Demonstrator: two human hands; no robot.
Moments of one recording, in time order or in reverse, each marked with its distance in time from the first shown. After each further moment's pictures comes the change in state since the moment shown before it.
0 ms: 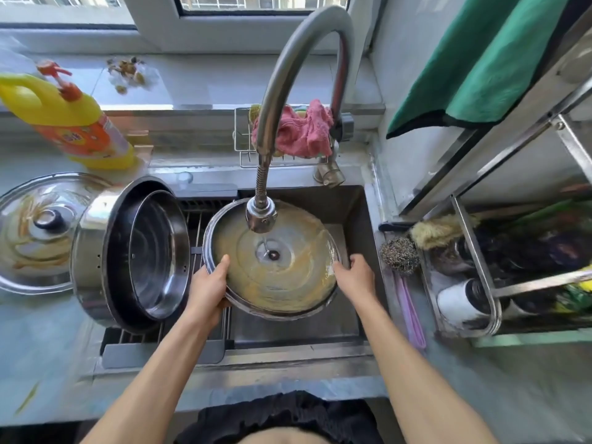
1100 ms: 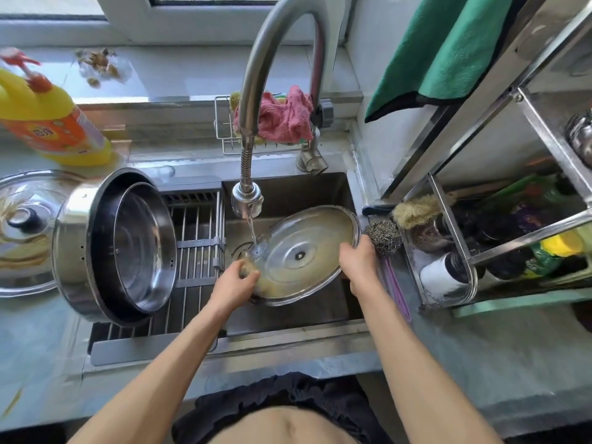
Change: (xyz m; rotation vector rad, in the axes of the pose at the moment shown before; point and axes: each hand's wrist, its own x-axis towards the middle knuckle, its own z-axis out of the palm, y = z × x) left_hand 0.014 -0.044 0.019 0.928 -0.200 0.199; right_hand -0.027 -0.003 -0.021 0.330 0.191 0.057
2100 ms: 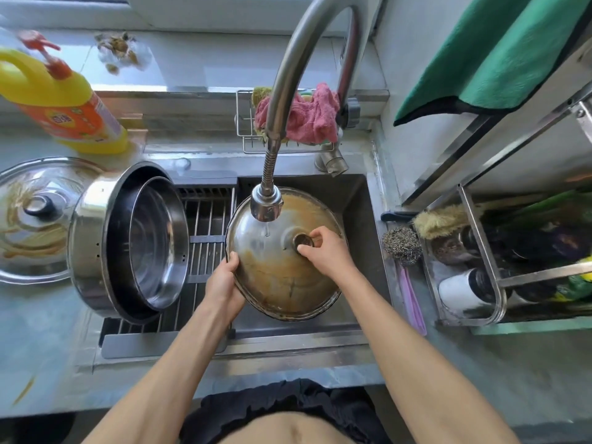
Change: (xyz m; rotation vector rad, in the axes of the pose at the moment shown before) left_hand 0.011 -0.005 -0.011 -1.339 0.011 -0.309; right_hand 0.002 -0.029 0.054 -0.455 -0.401 -0.277
